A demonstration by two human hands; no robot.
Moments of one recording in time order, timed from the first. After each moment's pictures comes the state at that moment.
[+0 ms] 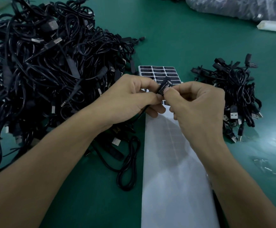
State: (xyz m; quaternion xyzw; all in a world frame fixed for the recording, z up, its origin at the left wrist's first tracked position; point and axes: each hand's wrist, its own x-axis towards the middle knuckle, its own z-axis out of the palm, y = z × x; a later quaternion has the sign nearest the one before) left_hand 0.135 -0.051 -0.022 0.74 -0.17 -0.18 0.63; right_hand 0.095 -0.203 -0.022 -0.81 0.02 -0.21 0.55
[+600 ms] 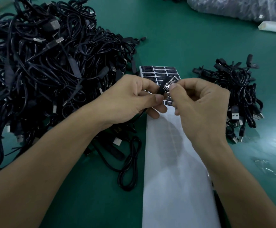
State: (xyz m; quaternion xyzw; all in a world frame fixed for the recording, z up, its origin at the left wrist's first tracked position) left_hand 0.136 -0.047 -0.021 0.74 -0.17 -0.21 0.62; right_hand 0.098 -0.205 -0.025 -0.80 0.02 -0.23 0.55
